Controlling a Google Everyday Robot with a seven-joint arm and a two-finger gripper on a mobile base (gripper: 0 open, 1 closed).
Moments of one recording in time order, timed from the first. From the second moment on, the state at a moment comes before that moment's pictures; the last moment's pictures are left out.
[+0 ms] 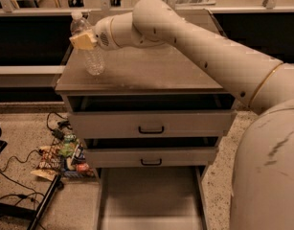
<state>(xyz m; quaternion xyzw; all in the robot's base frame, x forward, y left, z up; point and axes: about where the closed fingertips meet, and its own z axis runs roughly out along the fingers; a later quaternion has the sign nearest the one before) 0.716 0.185 0.921 -0.43 0.69 0.32 0.48</state>
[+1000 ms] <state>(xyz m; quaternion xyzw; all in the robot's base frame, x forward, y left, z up) 0.717 0.181 0.921 -0.42 0.70 0.33 0.48</state>
